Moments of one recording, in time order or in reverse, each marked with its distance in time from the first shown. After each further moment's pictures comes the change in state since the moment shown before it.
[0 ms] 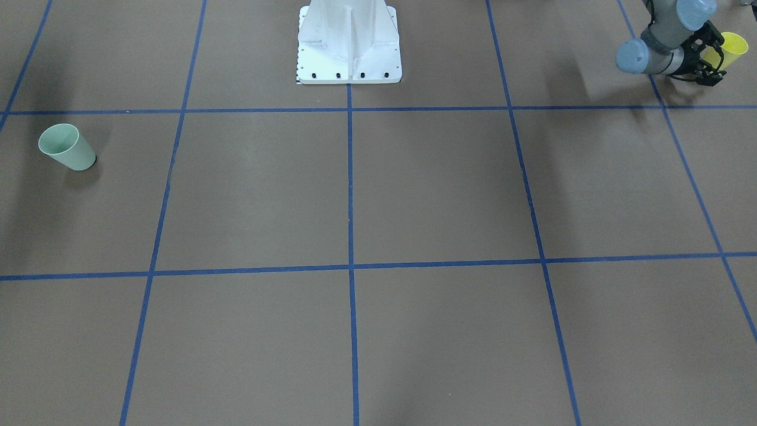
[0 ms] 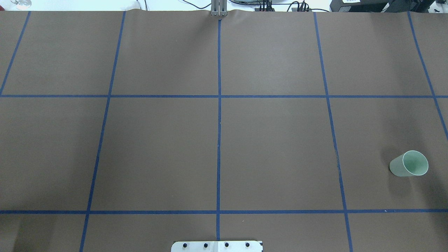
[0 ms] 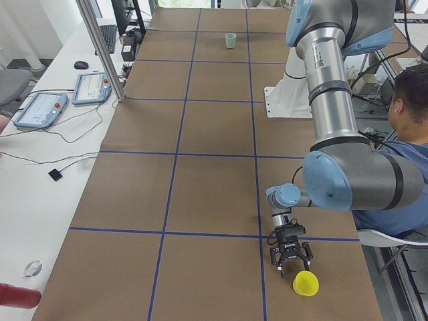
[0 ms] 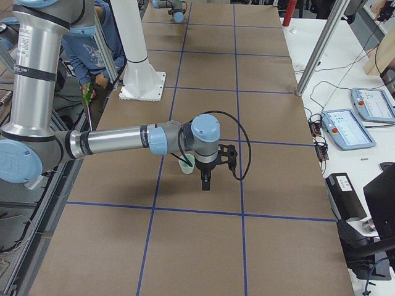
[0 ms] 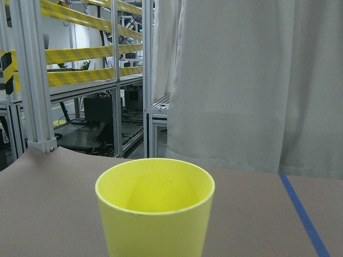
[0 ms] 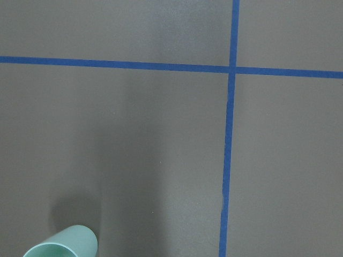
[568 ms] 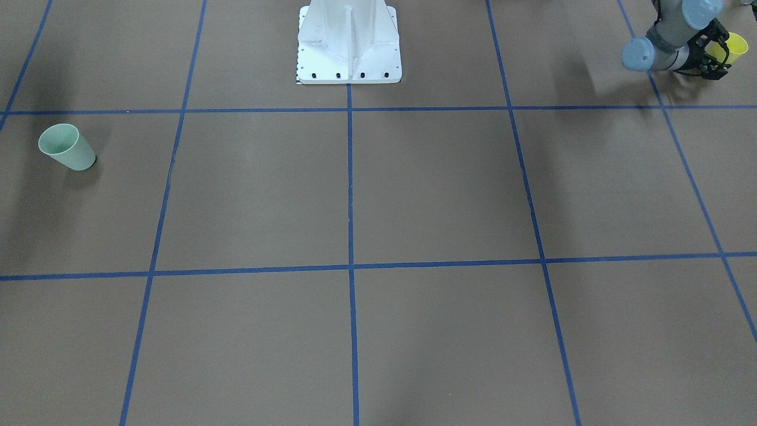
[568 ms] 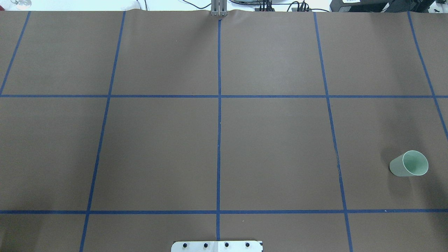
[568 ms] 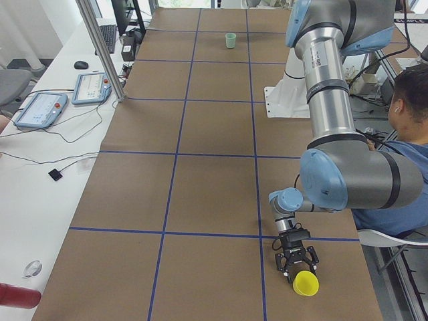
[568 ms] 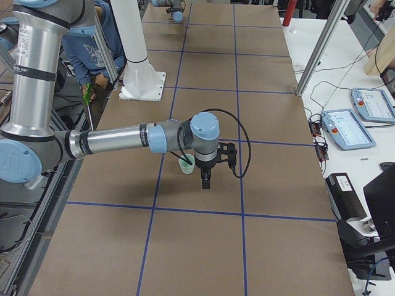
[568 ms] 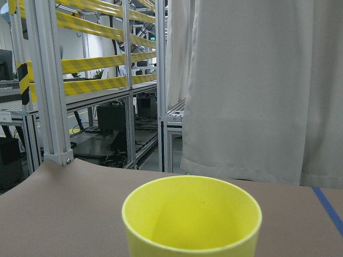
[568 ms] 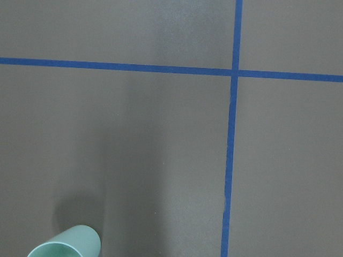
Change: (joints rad) left arm 0.037 0.019 0.048 -0.053 -0.048 -0.024; right arm 0.001 -0.004 0.013 0.000 0.000 0.000
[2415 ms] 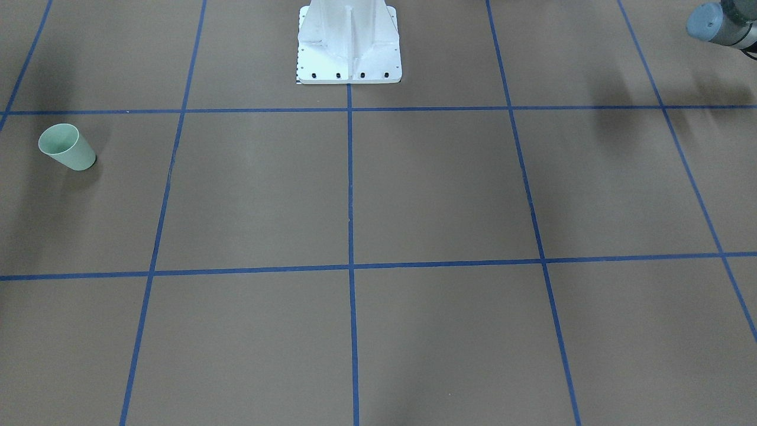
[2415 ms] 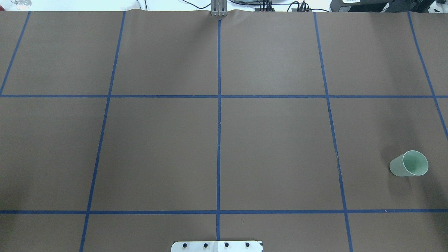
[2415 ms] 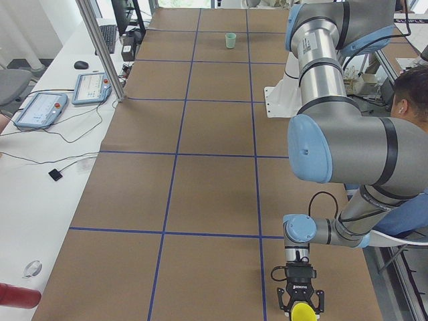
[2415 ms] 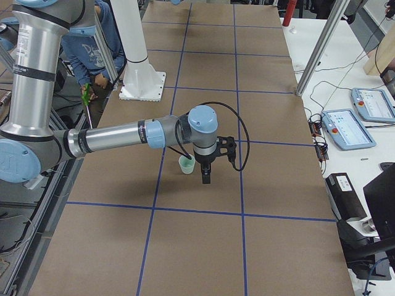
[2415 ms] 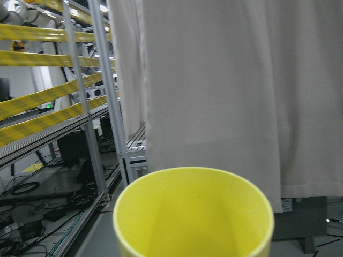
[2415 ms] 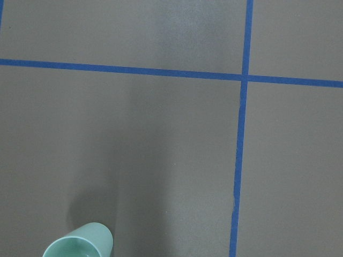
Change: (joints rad) left arm 0.201 0.276 0.042 -0.316 0.225 0.128; right arm -0.001 -0.001 0.034 0.002 0.000 0.012
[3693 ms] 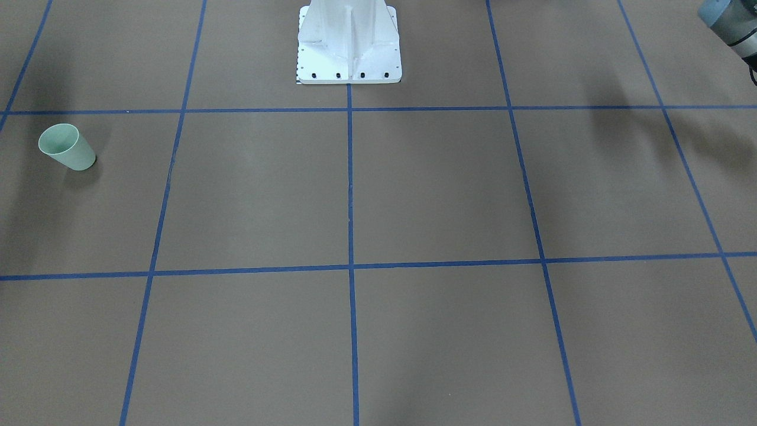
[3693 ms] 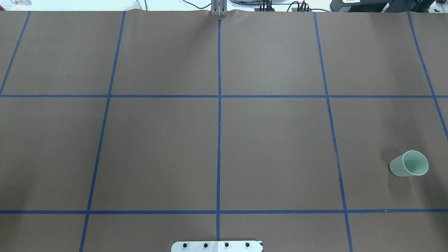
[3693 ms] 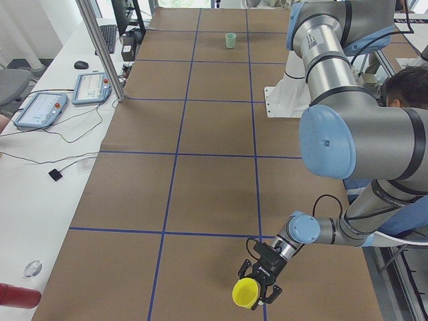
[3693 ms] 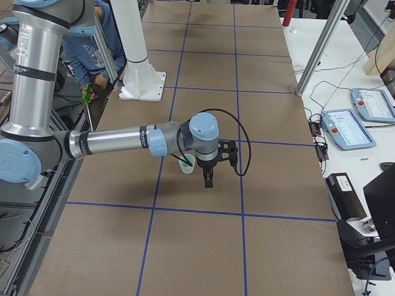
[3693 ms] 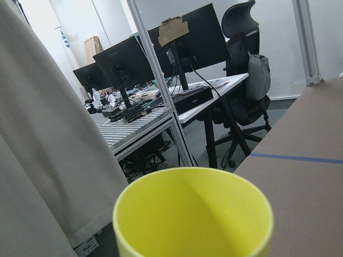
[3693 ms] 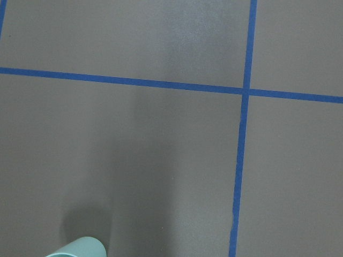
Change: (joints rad) left arm -0.131 -0.006 -0.027 -0.039 0.620 0.341; right arm -0.001 -0.003 -0.055 0.087 0.025 0.005
